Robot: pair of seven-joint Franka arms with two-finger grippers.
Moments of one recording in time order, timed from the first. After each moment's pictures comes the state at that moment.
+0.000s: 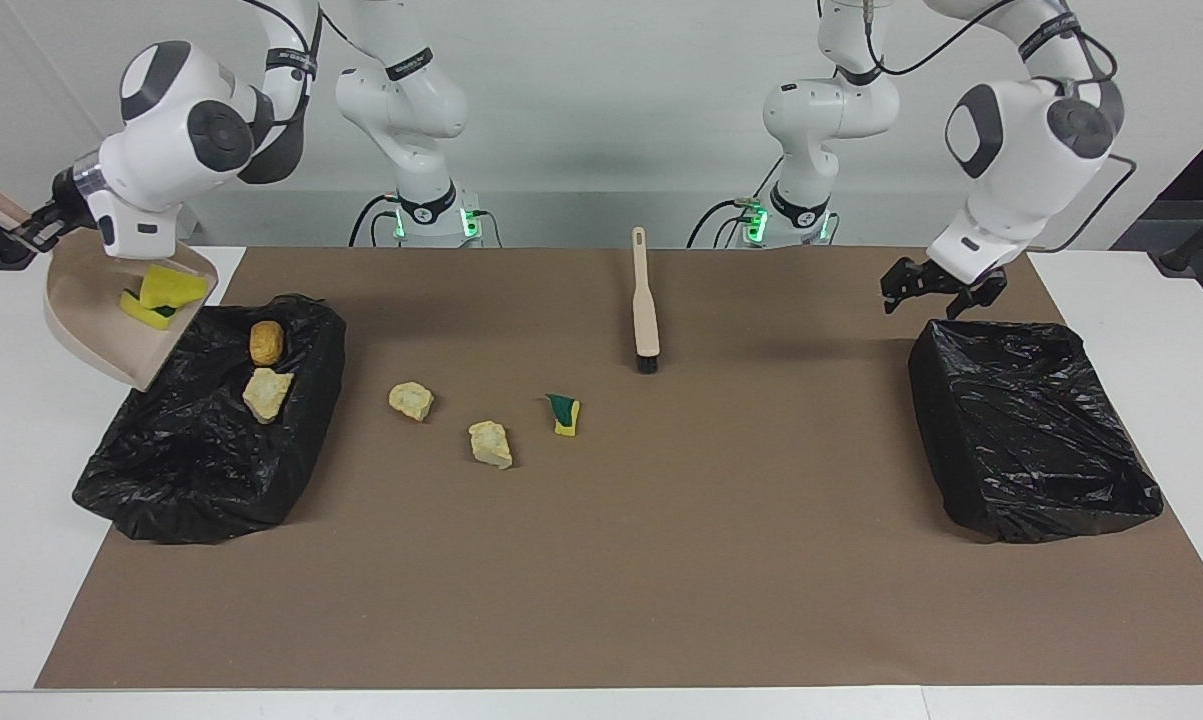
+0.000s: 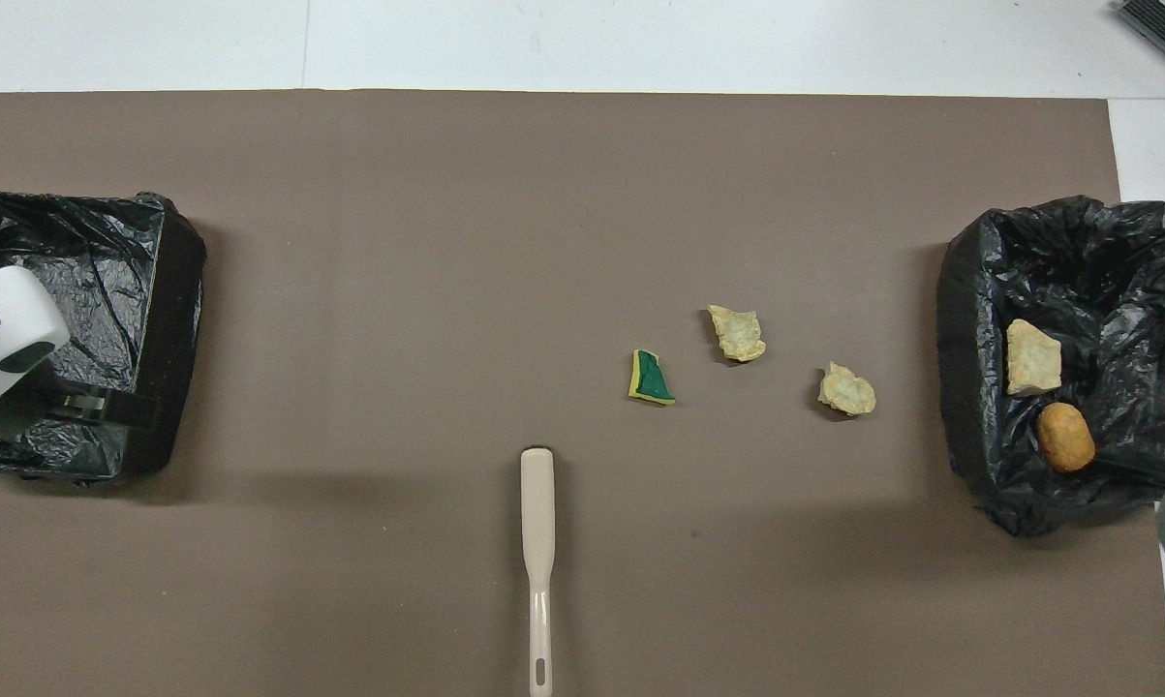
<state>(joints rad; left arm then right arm) 0.01 -0.16 -0.02 -1.98 0.00 1.75 0.20 -0.24 -0.16 0.04 -2.07 -1.29 1.84 -1.23</state>
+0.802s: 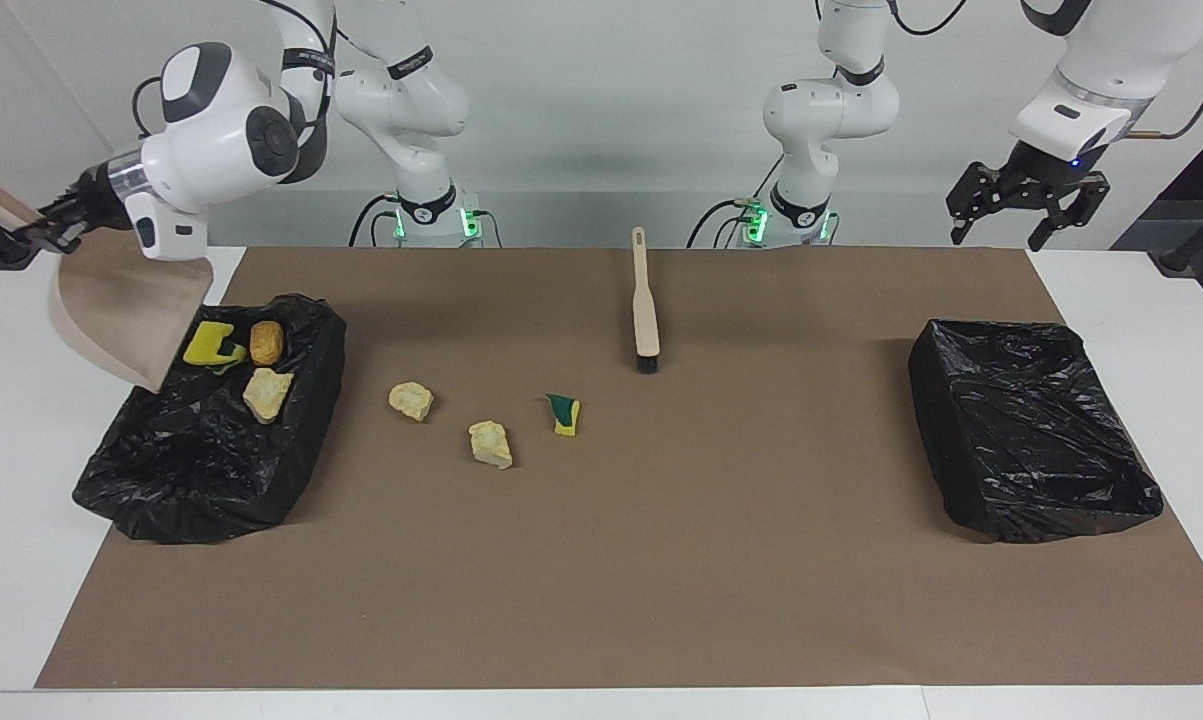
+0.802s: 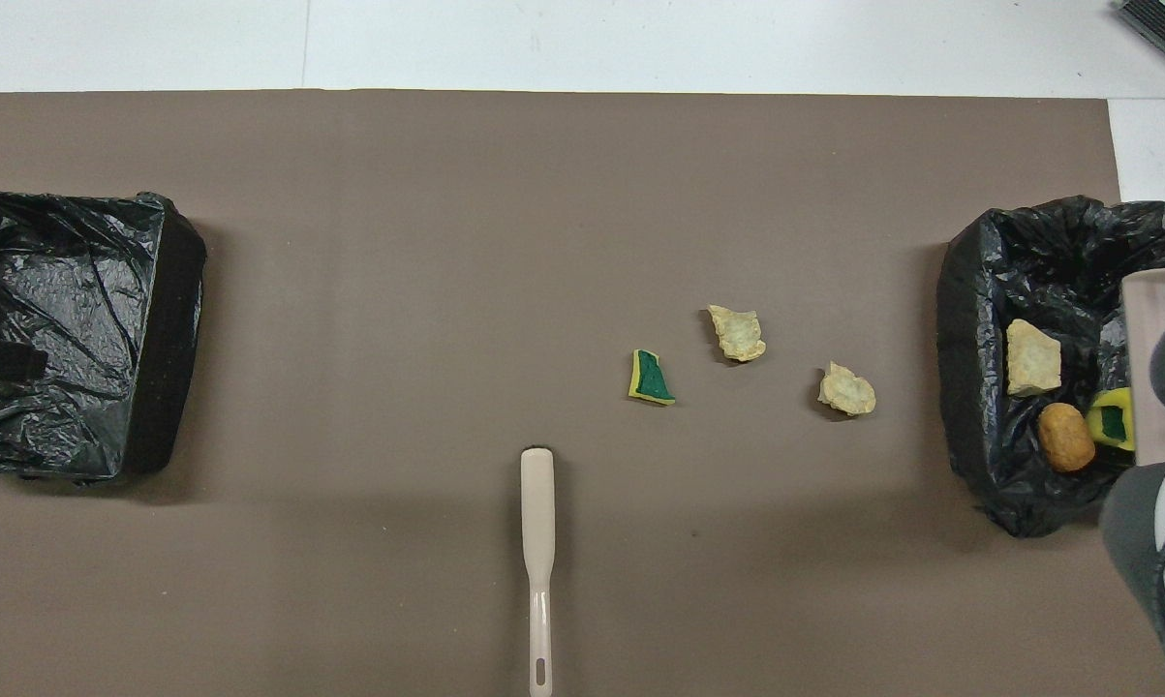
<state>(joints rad) 0.02 -0.12 -0.02 -1.65 0.01 1.57 0.20 -0.12 -0.16 0.05 -2.08 -1.18 1.81 -1.17</state>
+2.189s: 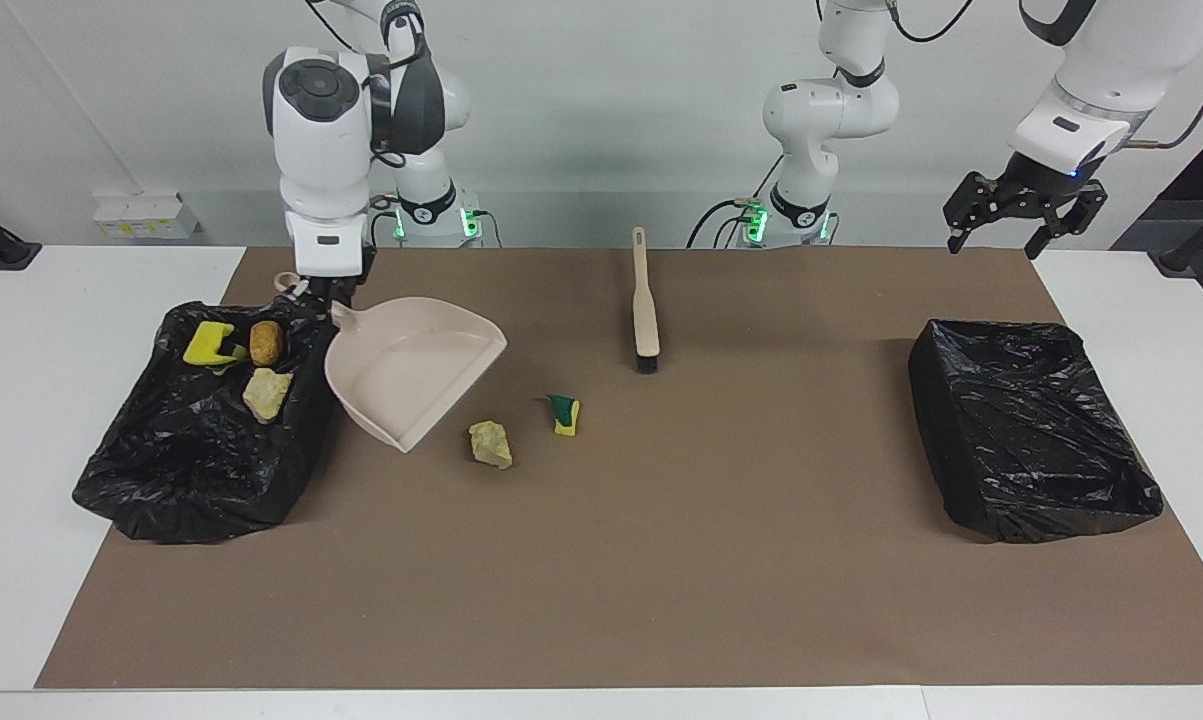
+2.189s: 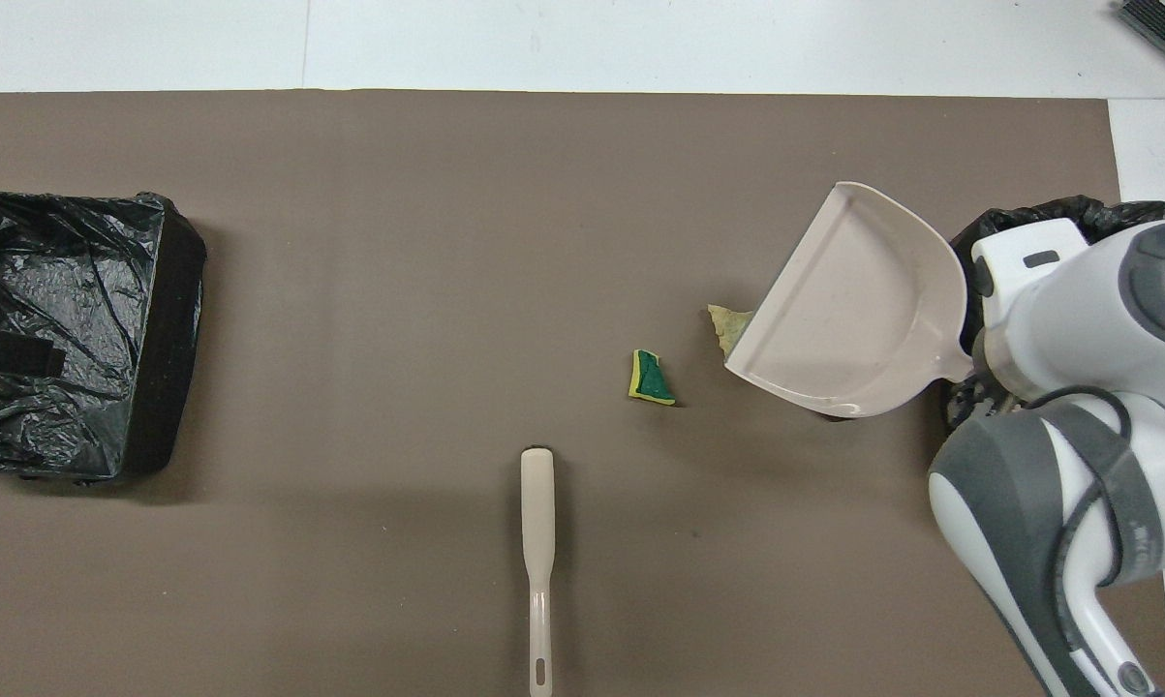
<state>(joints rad) 0.01 -0.11 -0.03 -1.65 0.01 1.56 0.16 0.08 -0.07 0.08 -1.96 -0.22 1.81 -0.69</state>
